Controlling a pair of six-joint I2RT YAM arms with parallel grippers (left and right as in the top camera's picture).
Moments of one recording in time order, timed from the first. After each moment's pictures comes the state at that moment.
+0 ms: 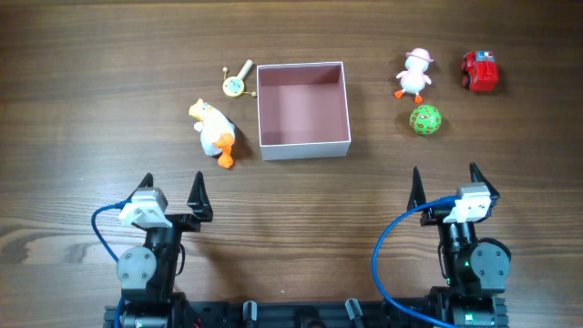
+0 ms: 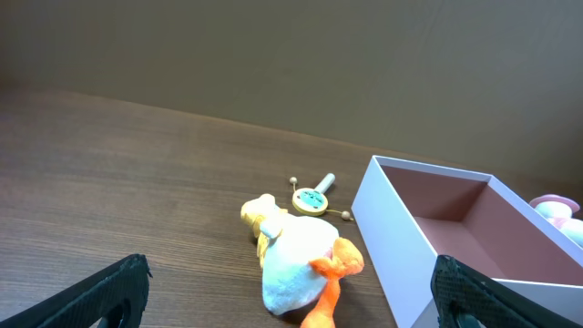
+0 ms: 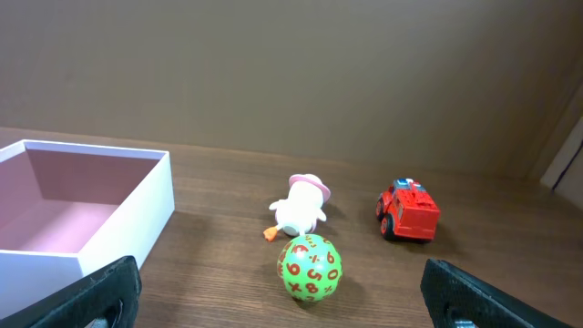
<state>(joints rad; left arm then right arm) -0.02 0.01 0.01 -0.07 0.04 -0.23 -0.04 0.02 0.01 0.00 -0.07 -0.10</state>
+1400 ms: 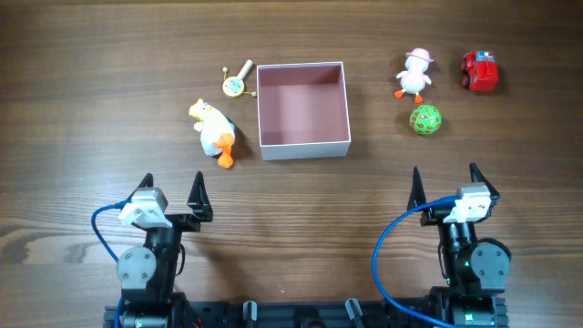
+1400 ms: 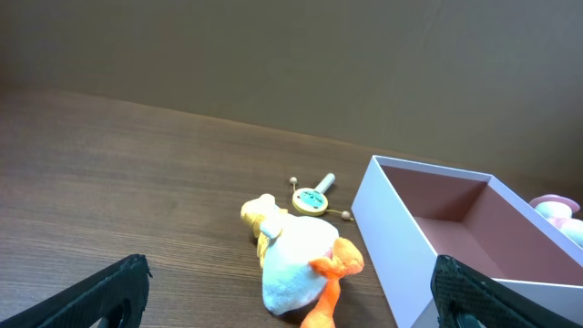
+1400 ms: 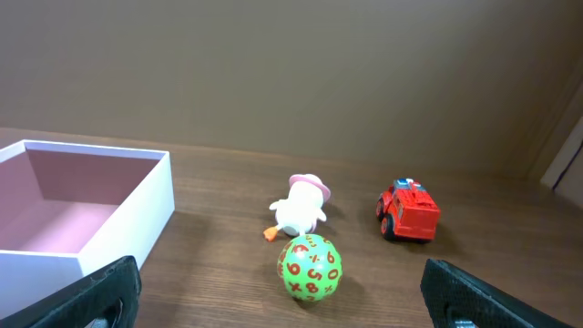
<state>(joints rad) -0.02 0.01 0.01 -0.07 0.04 -0.23 -0.04 0.02 0.01 0.00 -0.07 -0.09</state>
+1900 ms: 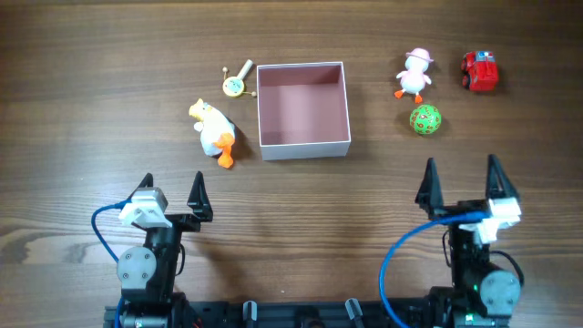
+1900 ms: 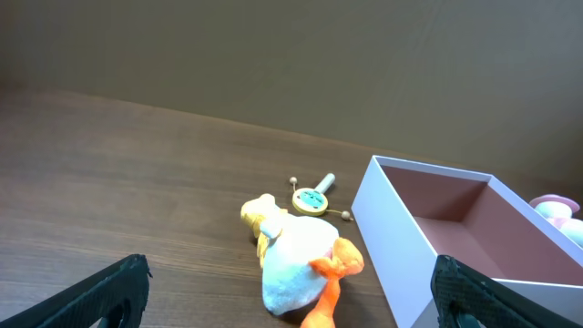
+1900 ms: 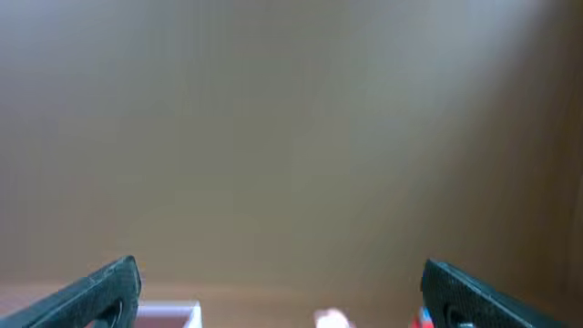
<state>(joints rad) -0.02 0.01 0.01 -0.07 0.04 -0.23 -0.04 0.02 0.01 0.38 -0.10 0.07</state>
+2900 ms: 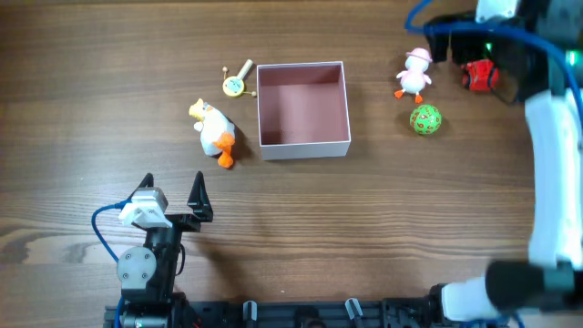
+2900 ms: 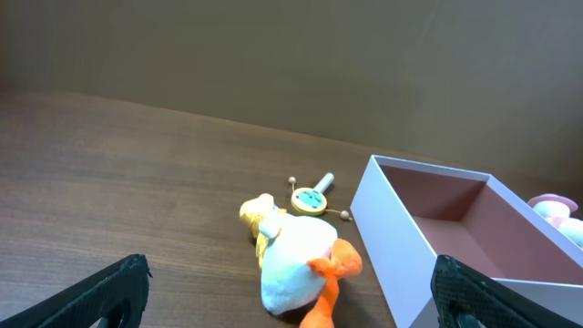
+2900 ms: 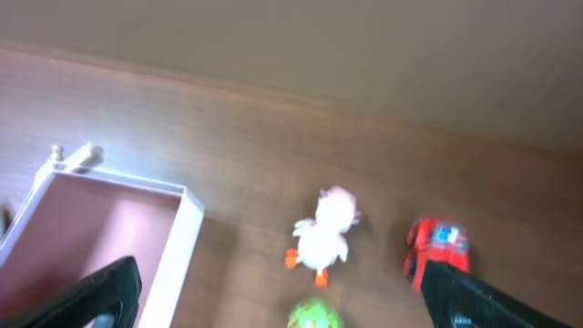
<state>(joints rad) -0.02 0.01 0.01 -0.07 0.04 -0.23 -0.04 1.68 1.90 -1.01 -0.19 -0.21</state>
